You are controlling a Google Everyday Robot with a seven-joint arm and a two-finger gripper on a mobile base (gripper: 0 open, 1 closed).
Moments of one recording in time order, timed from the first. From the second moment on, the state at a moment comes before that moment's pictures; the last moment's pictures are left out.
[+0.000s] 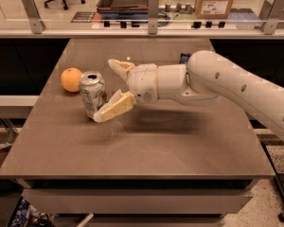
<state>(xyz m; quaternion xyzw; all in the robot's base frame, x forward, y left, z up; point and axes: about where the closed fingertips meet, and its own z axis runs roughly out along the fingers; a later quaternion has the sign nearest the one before) 0.537 0.100 0.890 -0.55 0.54 0.39 0.51</state>
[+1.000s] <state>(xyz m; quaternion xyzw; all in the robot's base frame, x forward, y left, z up) 0.540 0.119 0.887 -0.54 0.53 0.41 0.51</state>
